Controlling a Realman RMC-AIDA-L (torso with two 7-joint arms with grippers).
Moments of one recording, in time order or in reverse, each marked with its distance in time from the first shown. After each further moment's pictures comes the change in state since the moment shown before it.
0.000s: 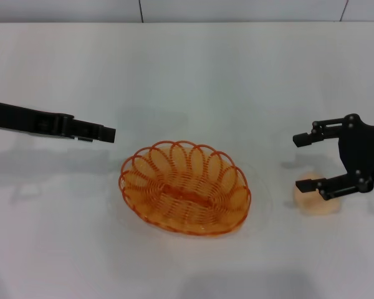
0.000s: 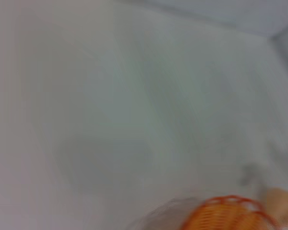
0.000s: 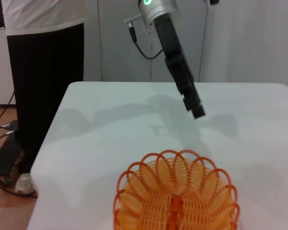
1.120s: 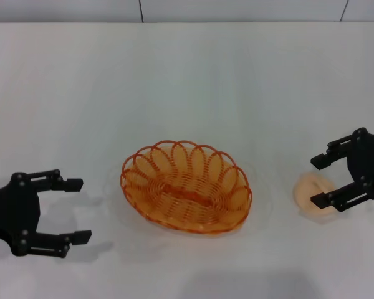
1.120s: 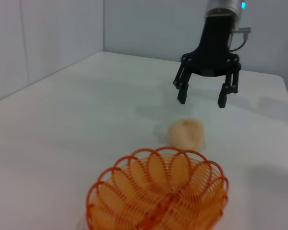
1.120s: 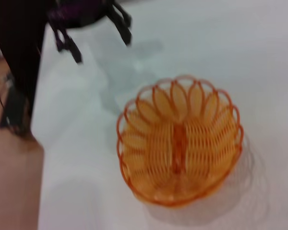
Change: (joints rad) left arm 0.290 -0.036 -0.081 -0.005 -0.165 0.200 1.140; right arm 0.019 0.008 -0.144 -0.276 -0.215 -0.051 0.505
